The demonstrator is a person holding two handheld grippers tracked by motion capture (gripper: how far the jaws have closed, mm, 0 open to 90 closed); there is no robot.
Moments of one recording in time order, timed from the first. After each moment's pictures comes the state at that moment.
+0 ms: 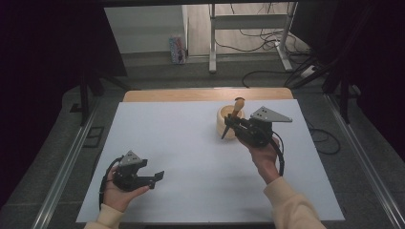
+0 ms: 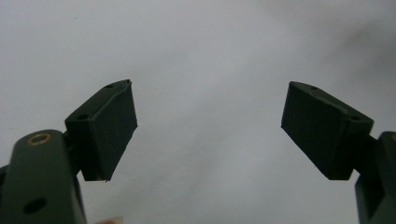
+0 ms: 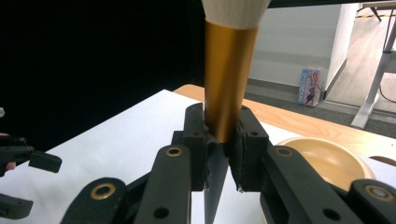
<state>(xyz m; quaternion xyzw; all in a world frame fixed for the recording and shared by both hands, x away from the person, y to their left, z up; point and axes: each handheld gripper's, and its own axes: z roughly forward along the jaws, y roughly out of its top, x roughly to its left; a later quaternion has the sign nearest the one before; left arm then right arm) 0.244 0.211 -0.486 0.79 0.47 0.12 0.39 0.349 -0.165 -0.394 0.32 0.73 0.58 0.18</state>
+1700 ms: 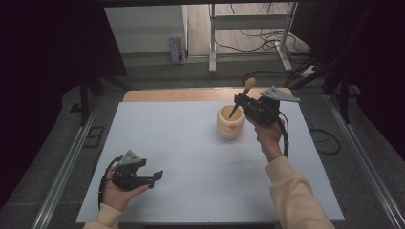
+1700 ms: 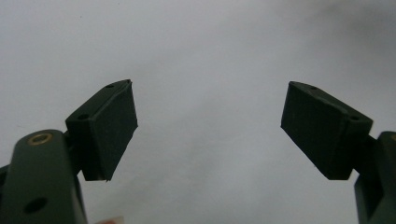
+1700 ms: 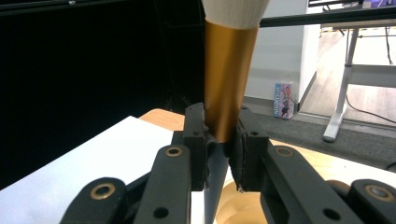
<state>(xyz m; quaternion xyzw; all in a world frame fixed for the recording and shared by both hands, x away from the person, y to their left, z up) 0.246 0.214 -0.487 0.79 0.47 0.12 0.38 0.406 -0.185 -0.380 0.35 0.69 0.59 0.22</state>
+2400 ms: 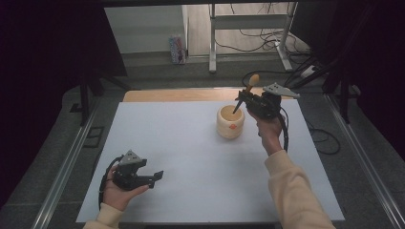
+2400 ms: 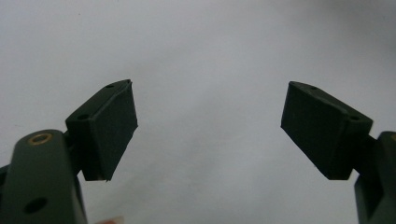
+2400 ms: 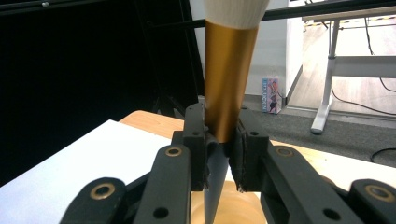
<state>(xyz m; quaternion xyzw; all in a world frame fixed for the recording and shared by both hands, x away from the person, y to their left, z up) 0.247 0.213 -0.488 0.79 0.47 0.12 0.38 0.435 -0.195 -0.392 0.38 0.68 0.59 0.22</state>
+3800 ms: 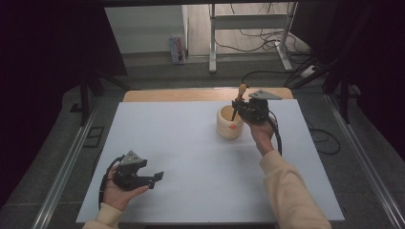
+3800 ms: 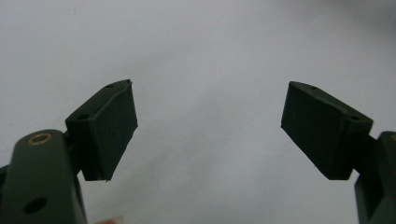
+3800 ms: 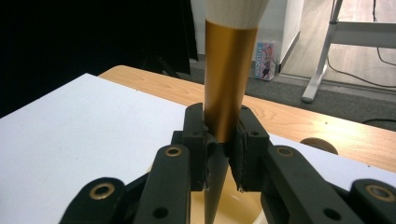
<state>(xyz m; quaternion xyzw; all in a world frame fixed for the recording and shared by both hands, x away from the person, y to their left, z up) 0.248 0.213 -0.491 0.79 0.46 0.11 0.37 0.456 -0.177 -0.434 0.39 0.73 0.52 0.22</state>
